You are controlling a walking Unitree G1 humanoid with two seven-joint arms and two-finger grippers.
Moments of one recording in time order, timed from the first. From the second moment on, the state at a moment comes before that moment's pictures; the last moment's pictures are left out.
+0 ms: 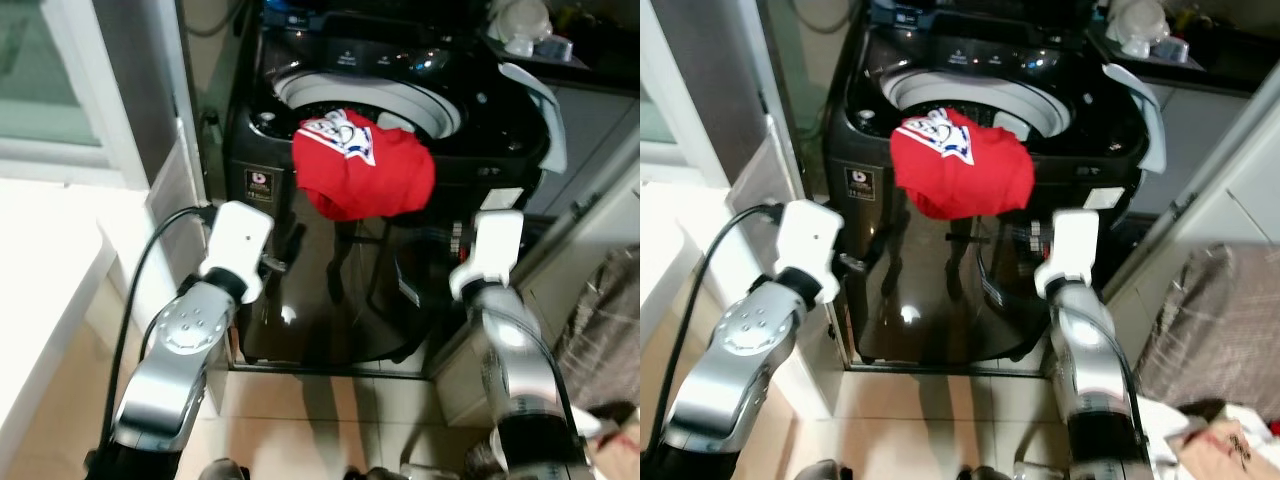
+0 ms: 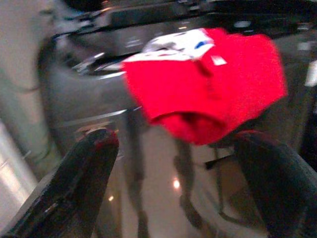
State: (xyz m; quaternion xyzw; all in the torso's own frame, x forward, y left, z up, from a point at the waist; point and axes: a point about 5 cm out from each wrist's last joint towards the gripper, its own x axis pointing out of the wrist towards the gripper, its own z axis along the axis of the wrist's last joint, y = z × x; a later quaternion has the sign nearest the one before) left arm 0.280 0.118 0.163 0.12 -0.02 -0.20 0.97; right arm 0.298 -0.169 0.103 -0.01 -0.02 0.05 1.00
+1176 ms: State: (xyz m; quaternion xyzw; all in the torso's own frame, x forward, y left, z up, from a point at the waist) left arm 0.290 0.118 0.181 0.11 -0.10 -0.07 0.99; right arm 0.339 -0.126 0.134 -0.03 -0.02 0.15 0.99
